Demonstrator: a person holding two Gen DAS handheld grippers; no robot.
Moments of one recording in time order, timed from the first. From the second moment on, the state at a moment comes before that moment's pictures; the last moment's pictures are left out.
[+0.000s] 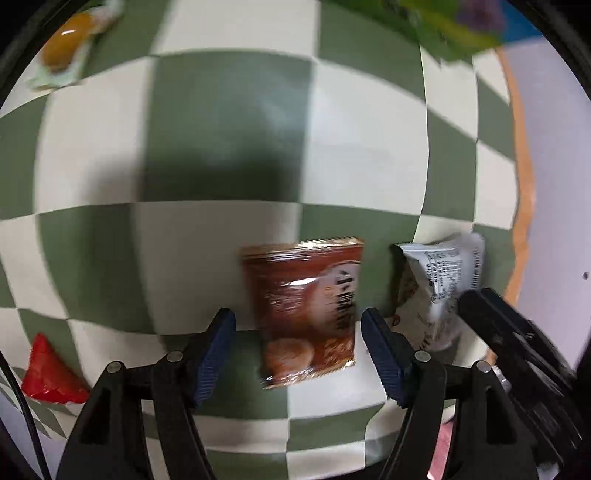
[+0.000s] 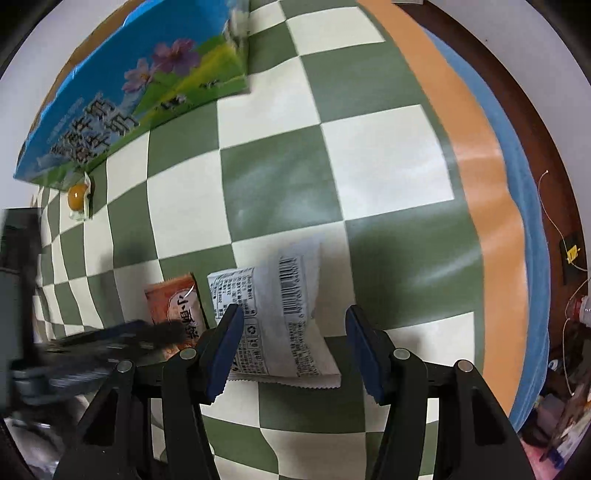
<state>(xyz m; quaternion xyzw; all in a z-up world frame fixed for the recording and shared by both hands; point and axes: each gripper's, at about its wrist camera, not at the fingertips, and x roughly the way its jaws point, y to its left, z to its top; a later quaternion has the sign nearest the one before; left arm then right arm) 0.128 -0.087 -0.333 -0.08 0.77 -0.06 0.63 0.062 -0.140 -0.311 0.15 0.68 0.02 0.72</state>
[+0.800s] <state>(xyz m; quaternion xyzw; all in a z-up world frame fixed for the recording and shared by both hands) 0.126 -0.038 -0.328 -0.03 0.75 0.00 0.66 0.083 -0.078 -0.342 0.10 0.71 0.07 0.70</state>
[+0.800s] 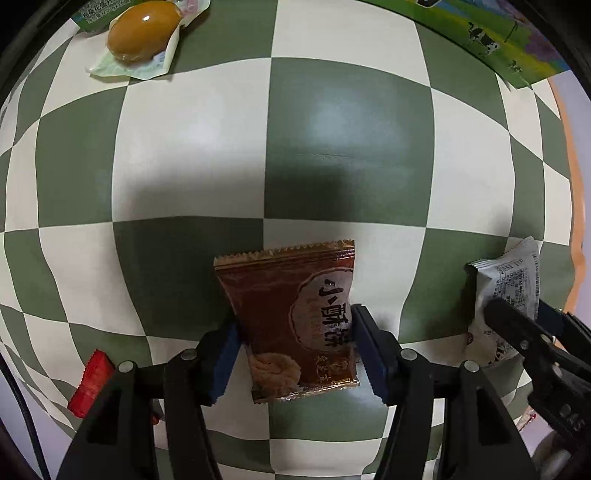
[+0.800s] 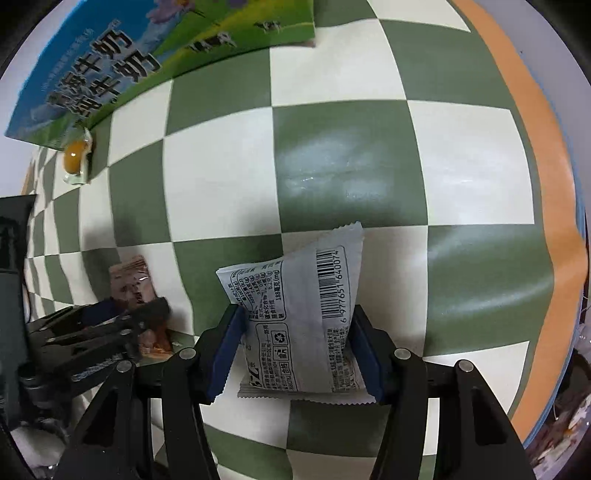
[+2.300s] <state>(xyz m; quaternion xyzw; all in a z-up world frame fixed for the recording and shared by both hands) 0.342 0.012 -0.129 -0.03 0.63 -0.02 0.78 0.285 -0.015 -0.176 0.13 0.57 0.14 0.80</state>
